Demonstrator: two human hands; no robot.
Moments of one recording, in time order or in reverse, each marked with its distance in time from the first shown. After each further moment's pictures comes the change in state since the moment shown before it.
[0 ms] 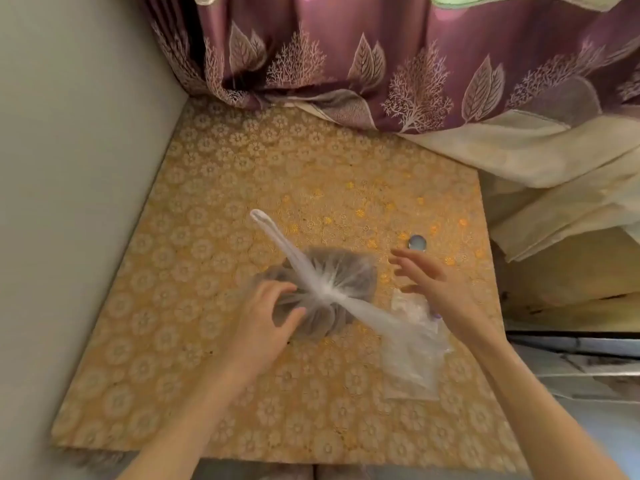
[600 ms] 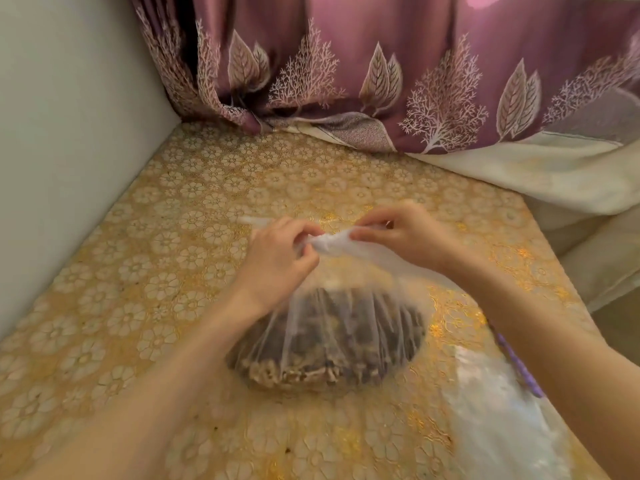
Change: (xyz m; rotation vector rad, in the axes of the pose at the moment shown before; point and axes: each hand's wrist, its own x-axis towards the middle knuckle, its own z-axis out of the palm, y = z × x) left_hand 0.160 -0.035 0.022 0.209 0.296 0.476; right_hand 0.164 0.021 0.056 -0.506 -0.072 -0.543
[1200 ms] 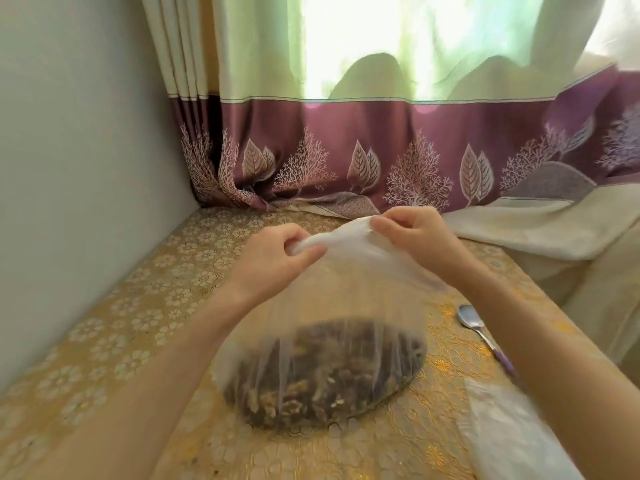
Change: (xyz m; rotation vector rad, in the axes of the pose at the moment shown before) left_hand 0.000 0.022 -0.038 -0.053 0.089 0.049; right_hand -0.023 -0.020 -0.016 0.102 0.403 -0.044
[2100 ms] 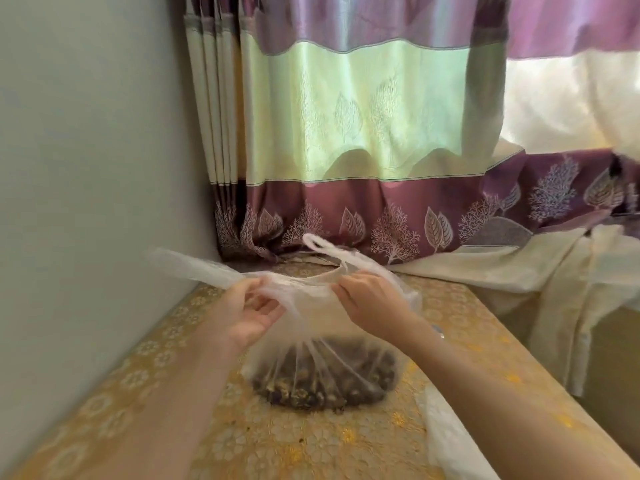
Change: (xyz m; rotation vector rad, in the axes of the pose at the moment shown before) left_hand -0.085 0.045 -0.057 -1.532 0.173 -0.710; right_hand -0.092 -0.071 0.012 -0.659 0.045 -0.475
